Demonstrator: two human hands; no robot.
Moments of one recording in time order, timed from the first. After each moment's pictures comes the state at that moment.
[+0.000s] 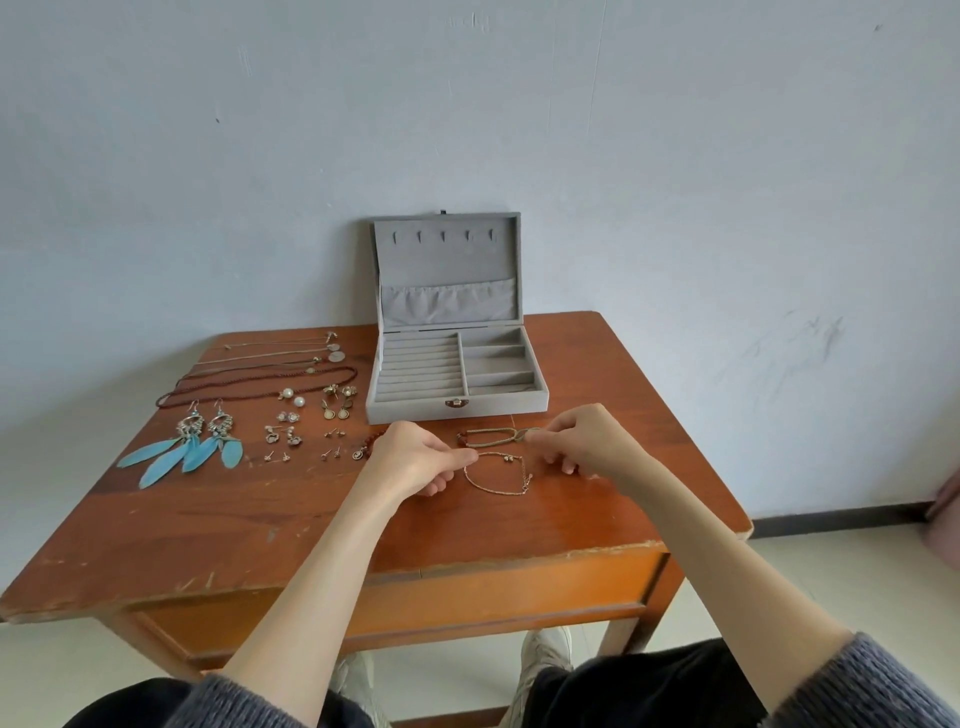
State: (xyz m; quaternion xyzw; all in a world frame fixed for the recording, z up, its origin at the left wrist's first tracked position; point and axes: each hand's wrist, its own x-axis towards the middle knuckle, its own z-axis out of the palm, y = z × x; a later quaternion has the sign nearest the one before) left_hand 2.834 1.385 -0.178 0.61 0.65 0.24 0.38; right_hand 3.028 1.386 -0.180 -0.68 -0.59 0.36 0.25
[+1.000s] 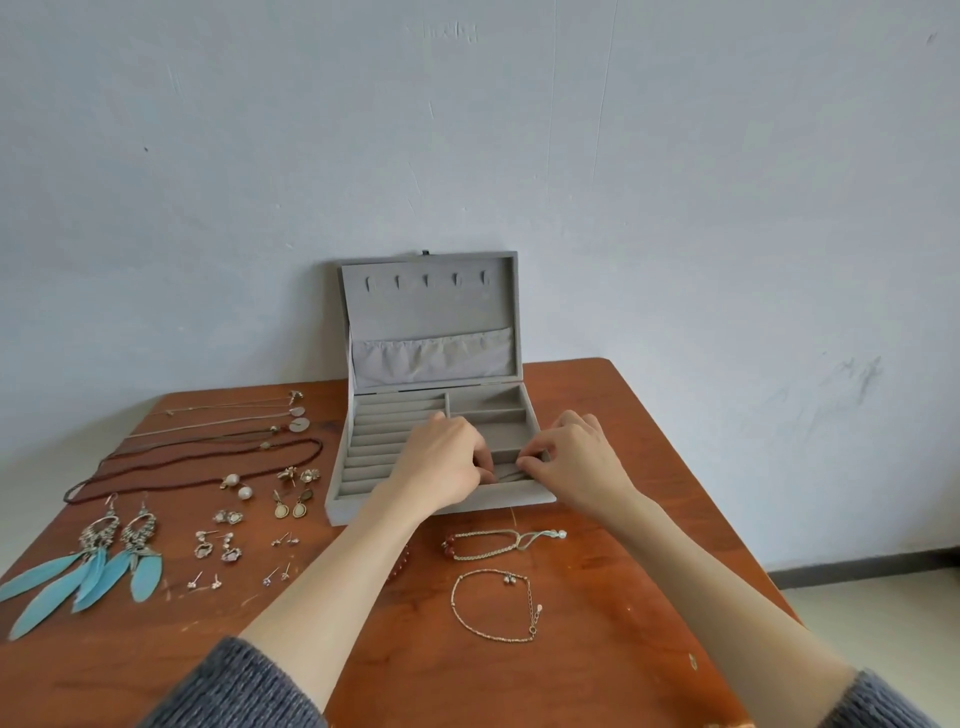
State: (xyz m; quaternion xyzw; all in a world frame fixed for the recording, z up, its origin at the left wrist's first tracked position) left_hand 2.876 1.505 -0.179 0.82 0.55 0.11 0.10; right_hand 3.031 1.482 -0.194 -0.66 -0.70 0.12 0.23
